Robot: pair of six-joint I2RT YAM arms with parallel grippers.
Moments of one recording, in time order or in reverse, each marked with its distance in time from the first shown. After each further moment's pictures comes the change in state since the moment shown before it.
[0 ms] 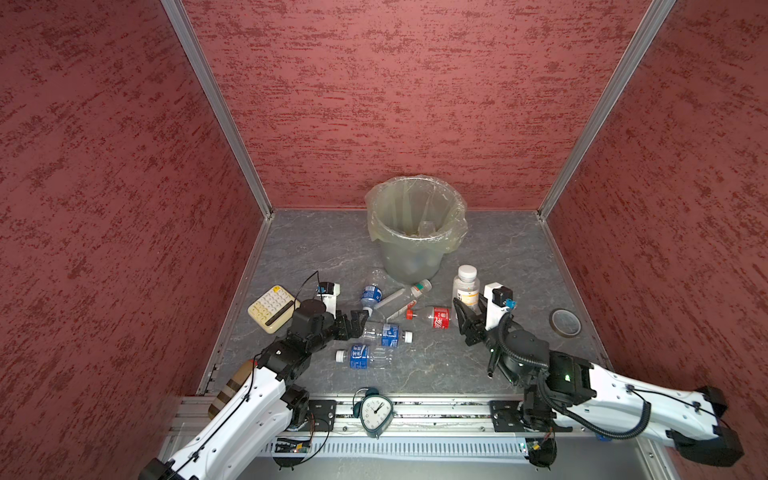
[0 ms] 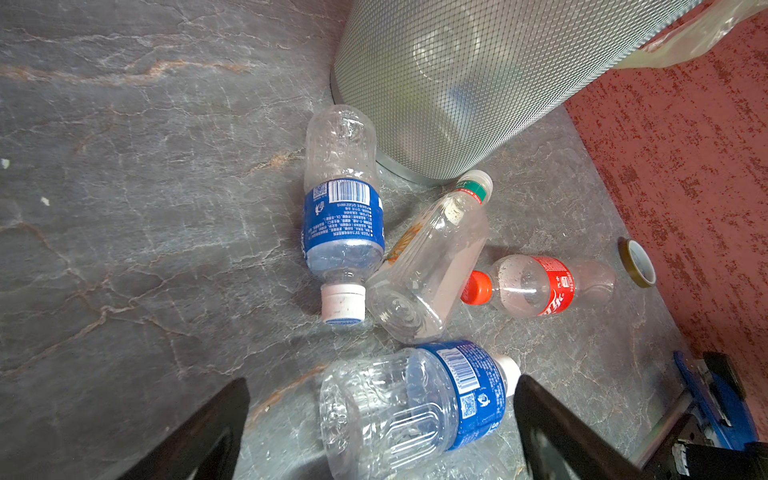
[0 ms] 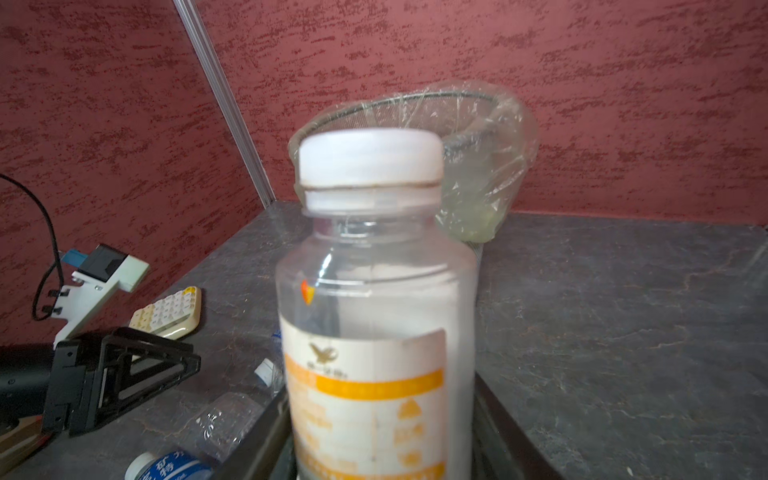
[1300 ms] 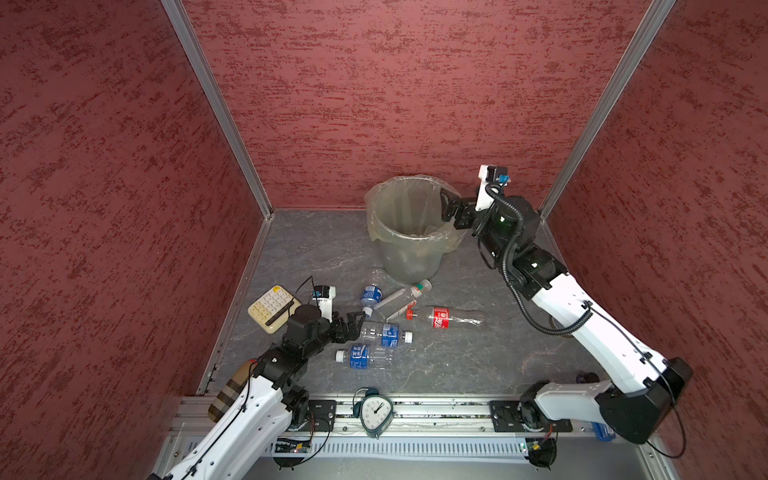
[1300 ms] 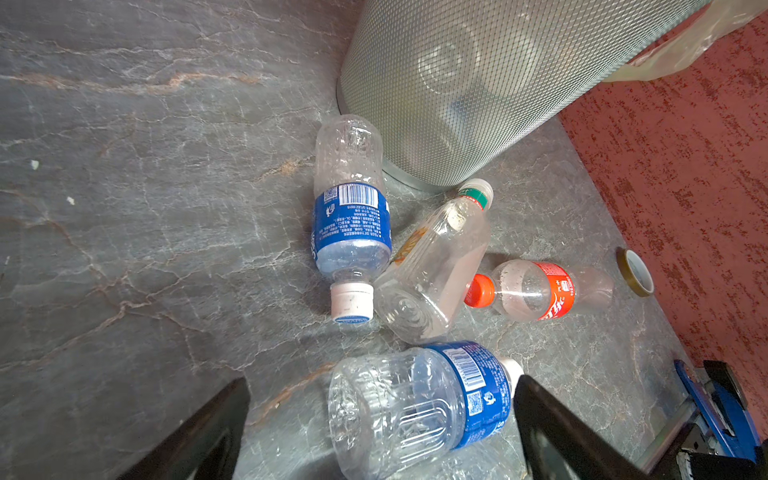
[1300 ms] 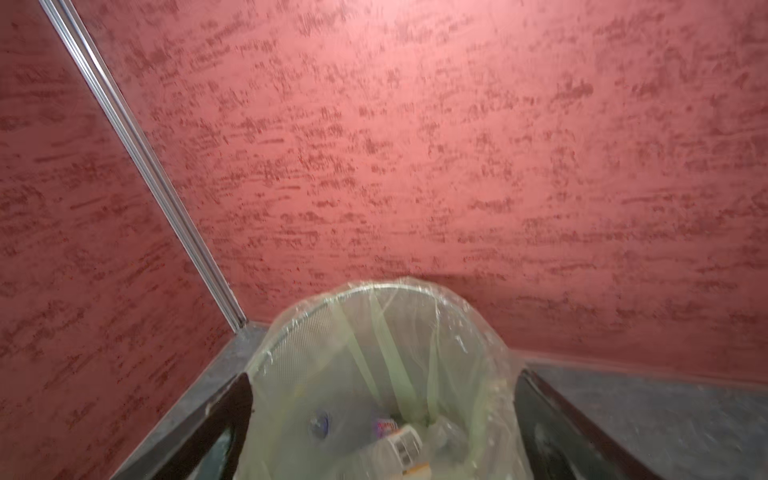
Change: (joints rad) left arm 0.022 -0.073 -0.044 -0.007 0.000 0.000; right arm -0.698 0.633 0.730 0.057 -0.591 -0.082
